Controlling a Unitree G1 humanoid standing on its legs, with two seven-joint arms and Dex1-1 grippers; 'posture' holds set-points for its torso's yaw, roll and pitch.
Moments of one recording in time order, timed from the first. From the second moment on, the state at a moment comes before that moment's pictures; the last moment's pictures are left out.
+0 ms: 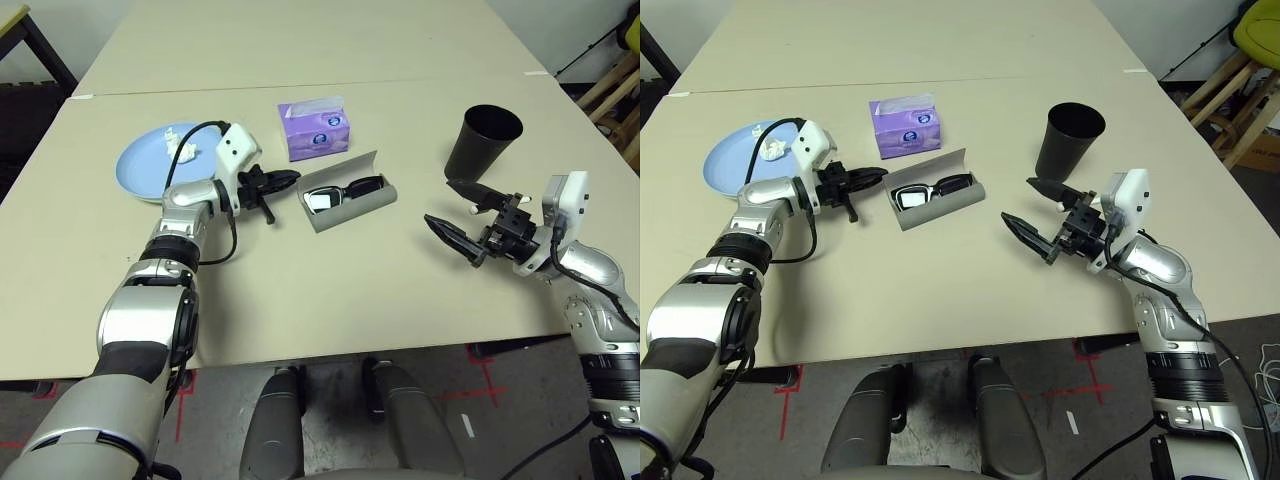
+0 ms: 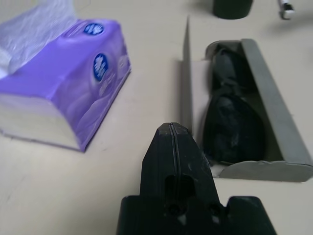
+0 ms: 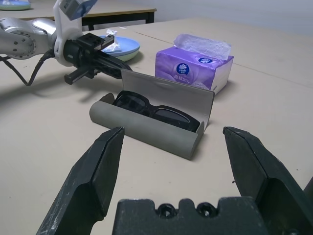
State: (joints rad) left arm -1.02 0.43 0.04 1.19 -0.05 -0.38 -1.14; right arm -0.29 -0.48 -0.14 0.06 0.42 0.00 0.97
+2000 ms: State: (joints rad) left arm -0.93 0.37 0.05 0.85 -0.22 -0.07 -1.28; right arm -0.33 -0.49 -0.13 0.04 0.44 0.05 0.95
